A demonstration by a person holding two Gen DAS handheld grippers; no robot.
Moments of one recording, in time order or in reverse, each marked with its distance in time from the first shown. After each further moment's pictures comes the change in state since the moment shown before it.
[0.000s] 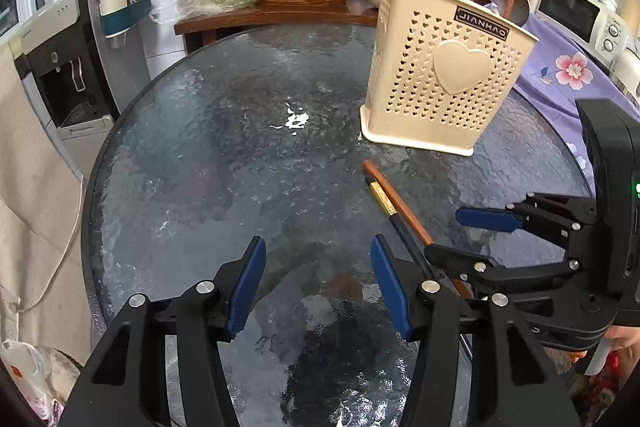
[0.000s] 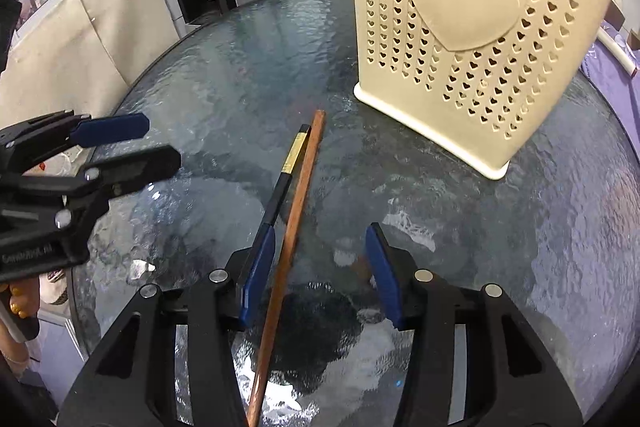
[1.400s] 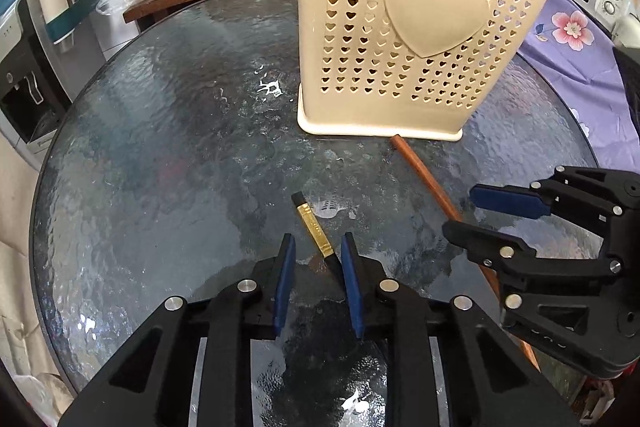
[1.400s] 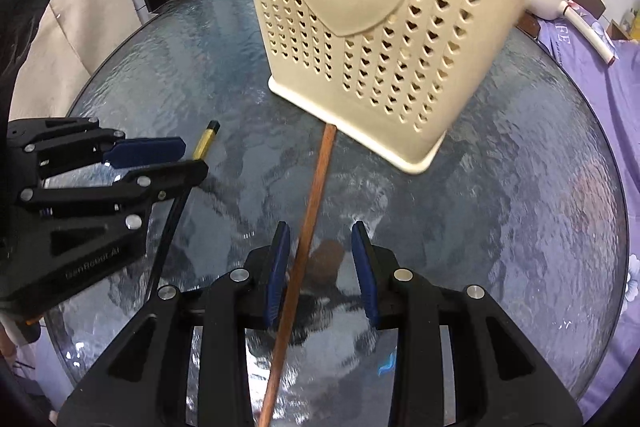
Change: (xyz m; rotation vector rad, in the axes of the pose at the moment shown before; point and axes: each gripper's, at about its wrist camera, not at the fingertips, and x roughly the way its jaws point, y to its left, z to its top) left arm 0.065 -0.048 0.032 0.088 0.152 -0.027; right arm -0.007 -0.054 0.002 0.026 0.072 -0.099
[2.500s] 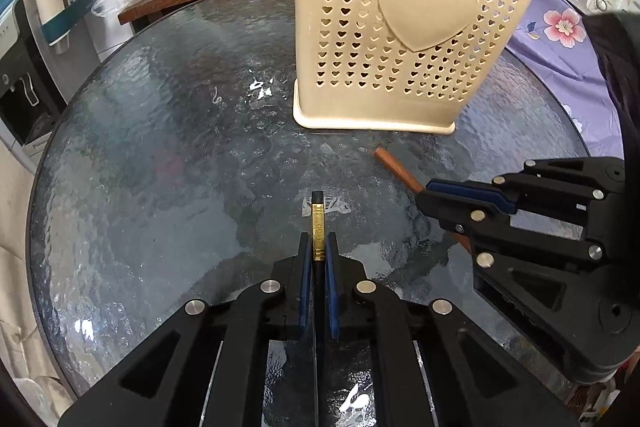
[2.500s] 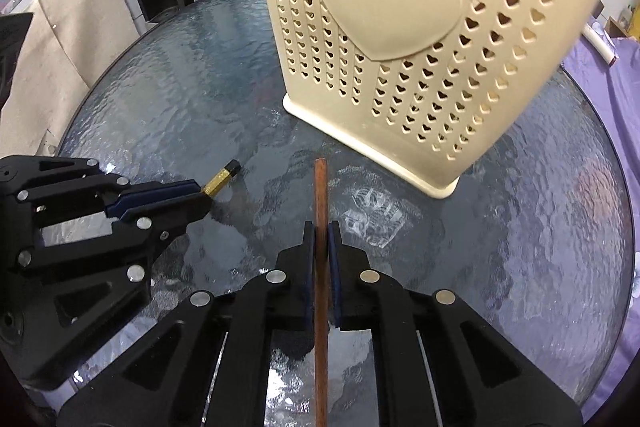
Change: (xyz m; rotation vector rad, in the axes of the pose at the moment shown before) left arm -0.005 -0.001 -0.011 0.002 -0.008 -0.030; right arm 0.018 0.029 0.023 0.029 -0.022 0.006
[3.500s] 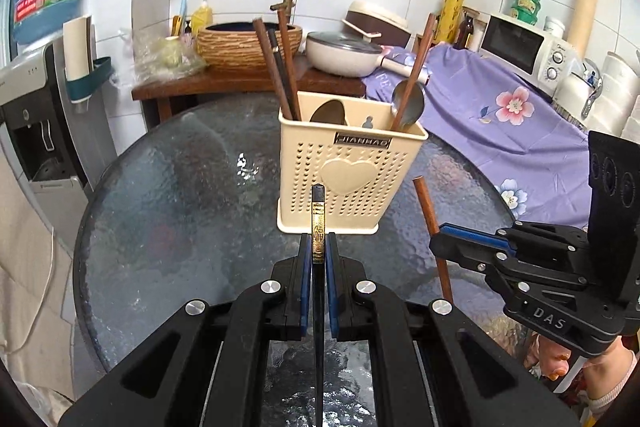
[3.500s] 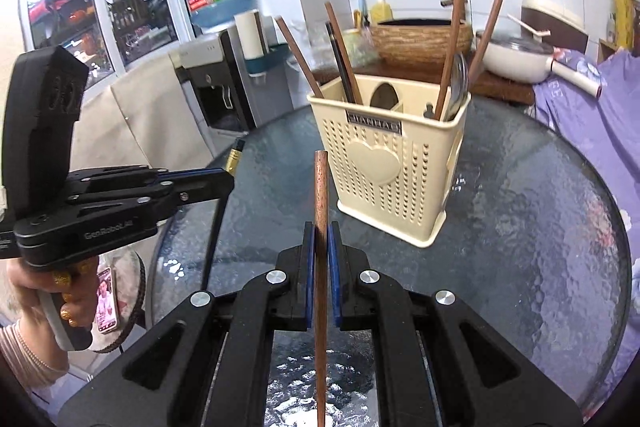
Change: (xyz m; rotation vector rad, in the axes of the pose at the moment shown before) left arm -0.135 -0.007 0.010 -0.016 -0.323 -0.088; right arm -0.149 -0.020 -0.033 0.048 -0.398 0.194
